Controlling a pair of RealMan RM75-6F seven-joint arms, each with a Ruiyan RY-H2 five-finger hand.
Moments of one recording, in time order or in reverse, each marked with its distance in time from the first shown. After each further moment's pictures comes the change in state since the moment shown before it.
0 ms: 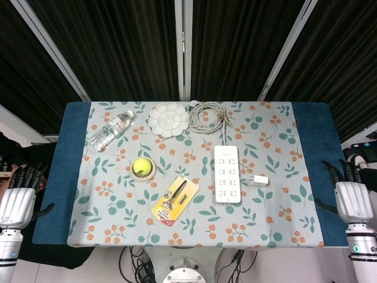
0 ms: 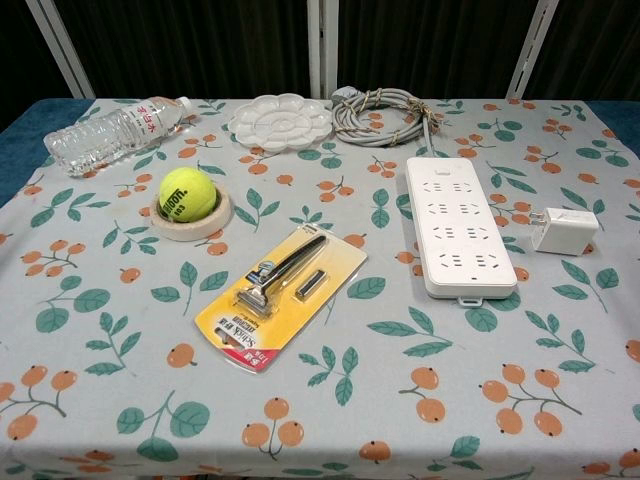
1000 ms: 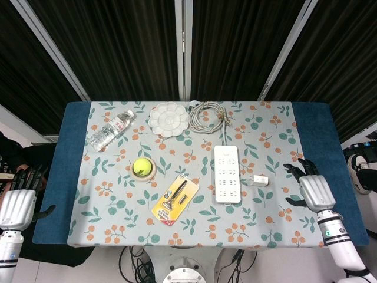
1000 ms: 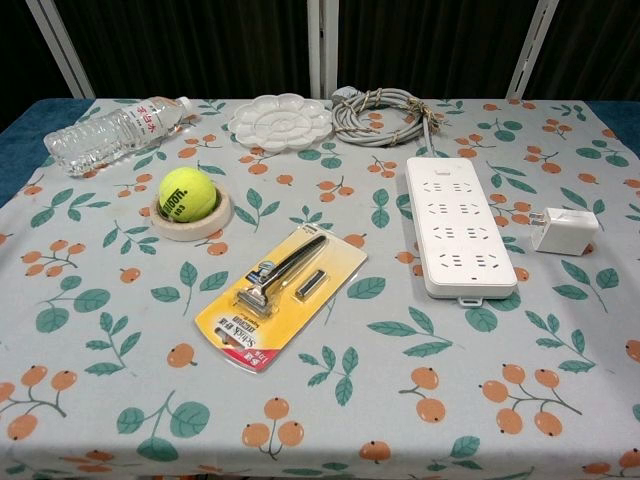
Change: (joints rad) left arm 0.007 -0.017 0.012 0.026 0.007 0.007 -0.037; right arm 0.152 -0.121 -0.003 0.117 -0.008 -0.243 0.071
